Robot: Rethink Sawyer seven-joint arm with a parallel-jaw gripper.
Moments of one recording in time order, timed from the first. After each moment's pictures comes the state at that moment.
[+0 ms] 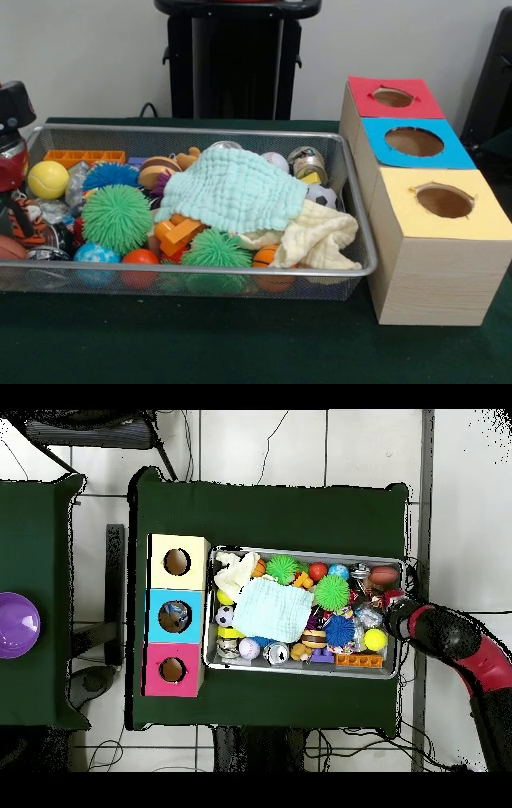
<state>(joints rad) -1.22 -0.29 0.62 1.45 -0.49 0.66 2.45</state>
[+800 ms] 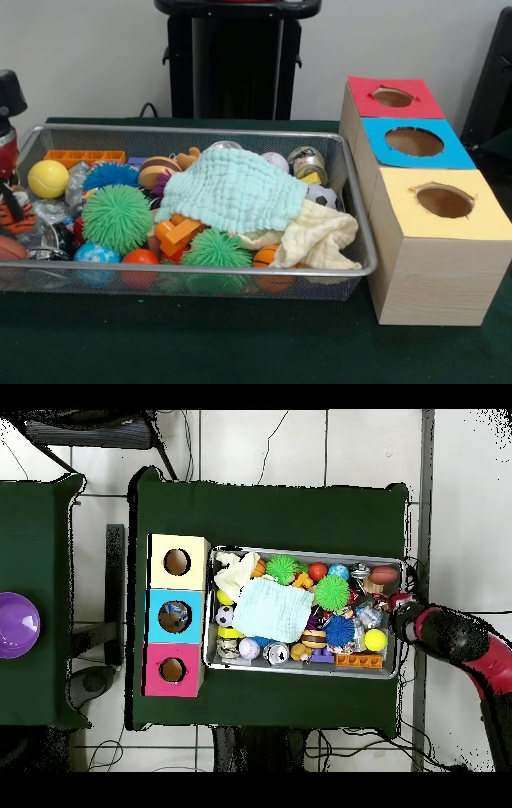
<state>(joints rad) -1.23 -0.35 0.61 1.47 -0.52 0.67 2.45</state>
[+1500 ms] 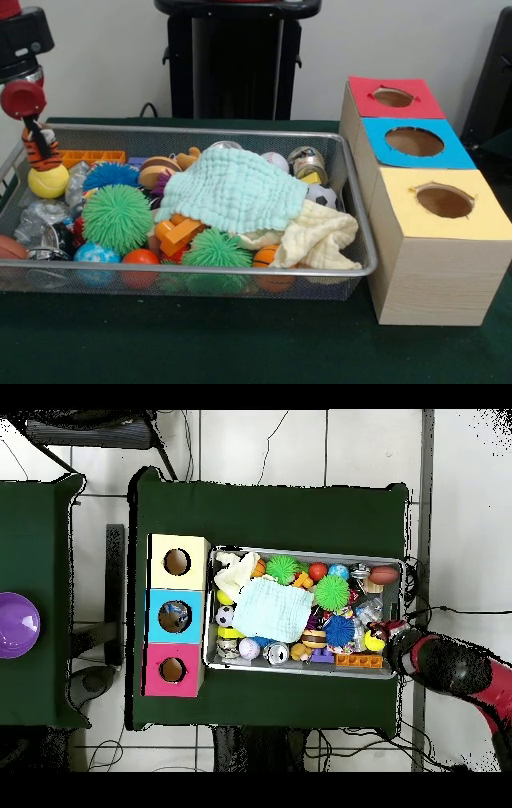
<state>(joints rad) -1.24 -0.56 0.58 1.72 -0.52 0.66 2.45</state>
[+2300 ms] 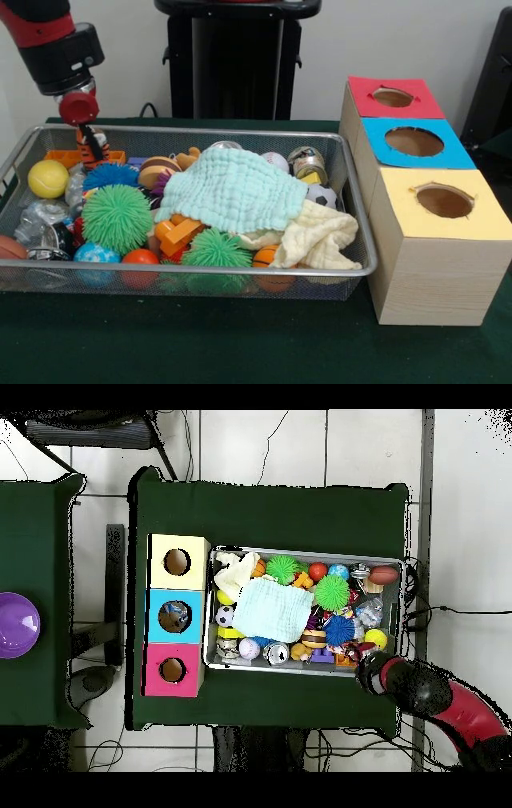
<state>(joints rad) -1.20 -0.51 0.45 1.86 -0.49 0.49 2.45</state>
